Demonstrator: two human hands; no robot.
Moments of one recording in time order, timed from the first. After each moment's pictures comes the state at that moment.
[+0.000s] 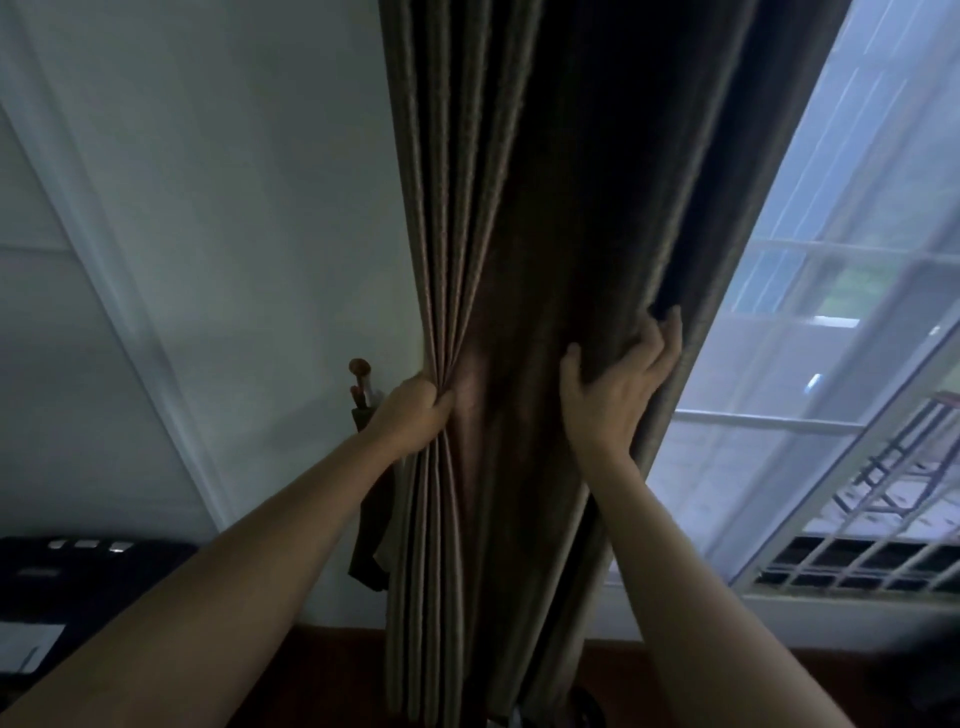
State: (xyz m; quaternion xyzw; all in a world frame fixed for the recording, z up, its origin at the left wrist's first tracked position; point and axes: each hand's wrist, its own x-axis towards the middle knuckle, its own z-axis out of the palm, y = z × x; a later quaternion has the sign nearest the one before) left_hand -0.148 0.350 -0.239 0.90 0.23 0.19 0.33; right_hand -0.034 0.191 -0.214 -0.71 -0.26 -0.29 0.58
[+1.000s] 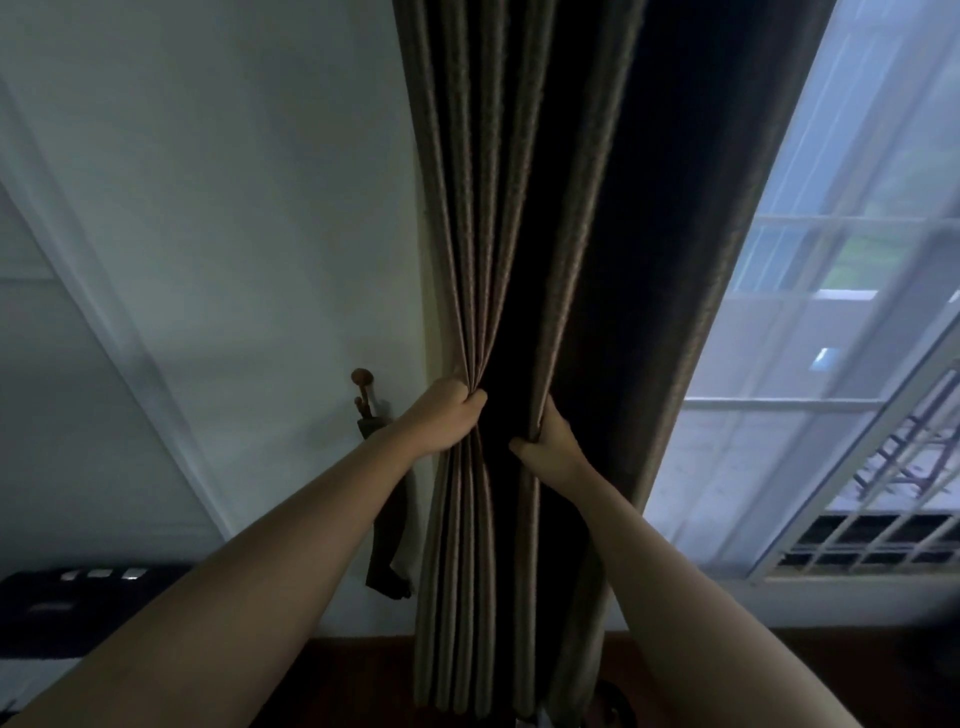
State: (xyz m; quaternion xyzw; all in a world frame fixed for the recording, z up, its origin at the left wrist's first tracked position) left_hand -0.125 0.346 -0.227 0.89 0.22 0.11 0.37; right_hand -0.026 0.223 -0.281 -0.75 -0.37 0.17 0.52
